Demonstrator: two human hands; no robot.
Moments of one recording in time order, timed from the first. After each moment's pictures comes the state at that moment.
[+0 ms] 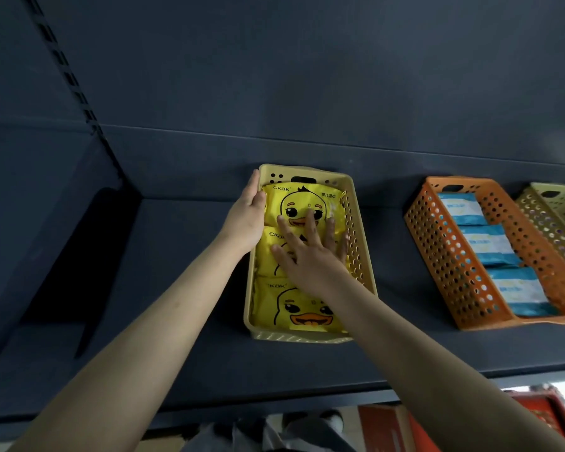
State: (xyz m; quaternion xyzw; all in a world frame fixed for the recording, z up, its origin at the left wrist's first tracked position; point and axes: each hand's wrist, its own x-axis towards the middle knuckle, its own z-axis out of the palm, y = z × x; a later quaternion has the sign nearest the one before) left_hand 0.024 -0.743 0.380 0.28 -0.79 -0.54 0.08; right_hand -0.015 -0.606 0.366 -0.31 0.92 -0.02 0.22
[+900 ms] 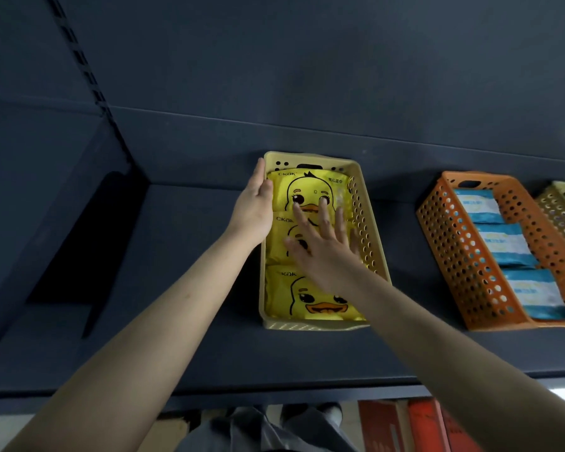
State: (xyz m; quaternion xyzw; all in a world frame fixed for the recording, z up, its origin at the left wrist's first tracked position) left_hand 0.025 -0.741 0.372 0.29 -0.76 -0.57 0.13; right_hand -0.009 -0.597 0.383 -0.33 0.91 -0.07 0.24
